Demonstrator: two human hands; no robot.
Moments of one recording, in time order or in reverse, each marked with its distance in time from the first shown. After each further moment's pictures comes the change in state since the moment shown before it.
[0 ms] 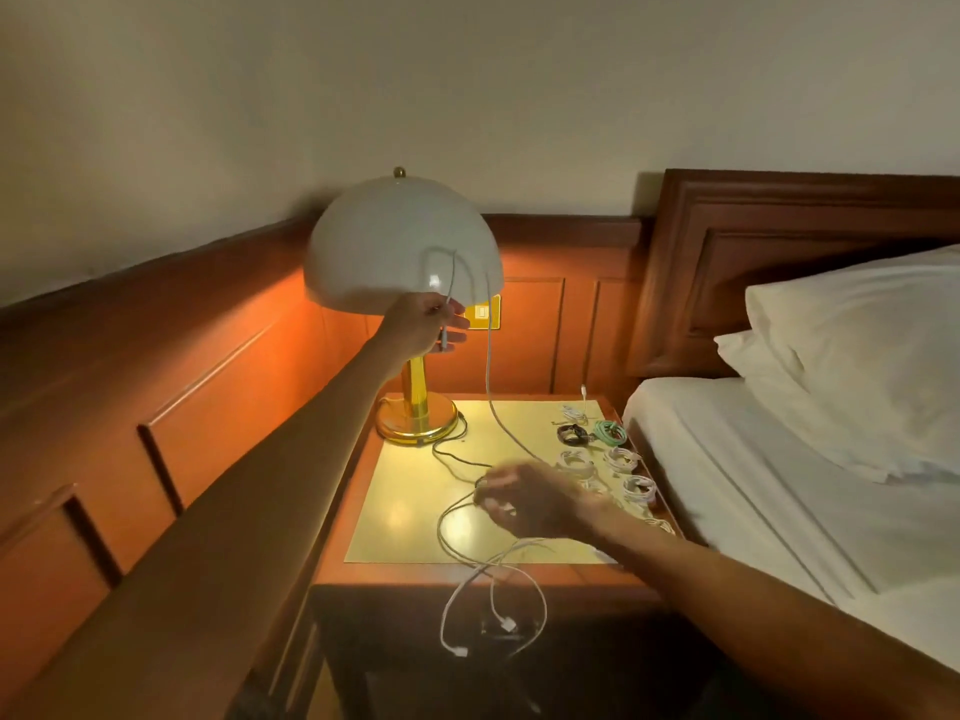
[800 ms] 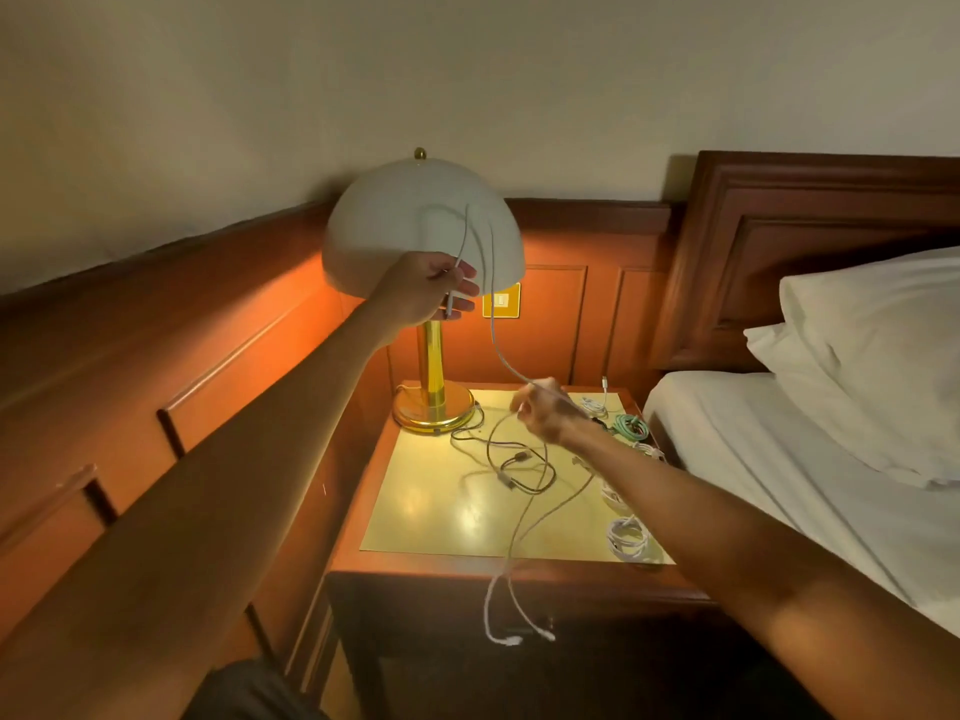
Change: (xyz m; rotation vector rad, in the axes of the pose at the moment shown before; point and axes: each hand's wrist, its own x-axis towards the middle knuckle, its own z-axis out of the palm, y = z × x) left_hand 0.001 0.019 -0.028 0.021 -0.024 0.077; right_hand 0.070 0.090 0.002 0.138 0.003 0.587
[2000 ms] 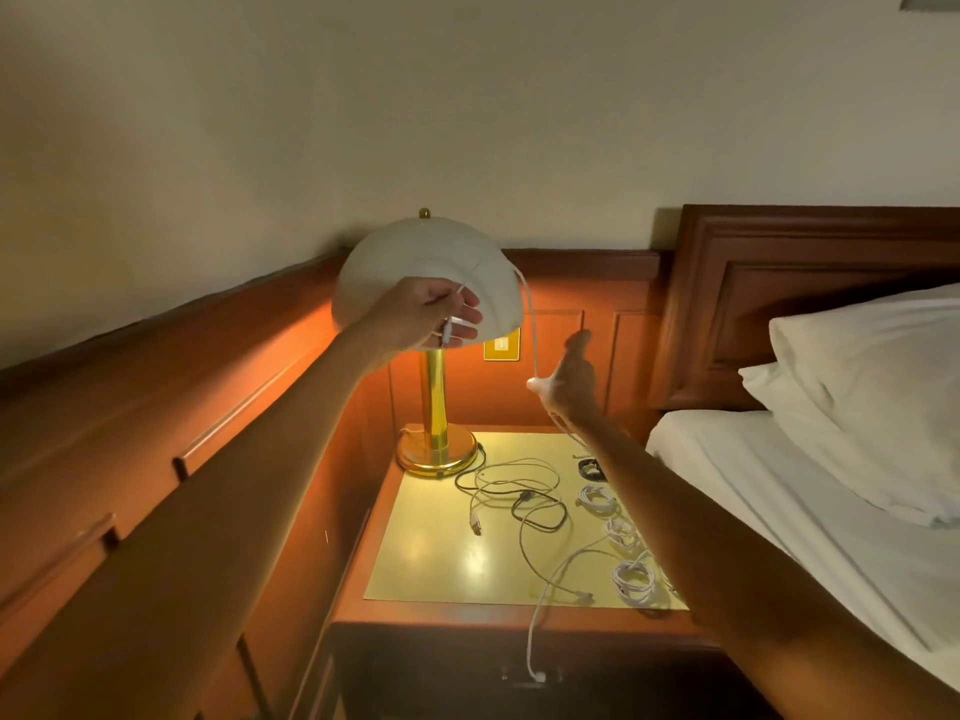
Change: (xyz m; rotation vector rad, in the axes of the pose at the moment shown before) left_hand -0.021 0.043 -0.020 0.014 -0.065 0.038; right_hand 0.004 -0.054 -0.090 0.297 0.489 0.310
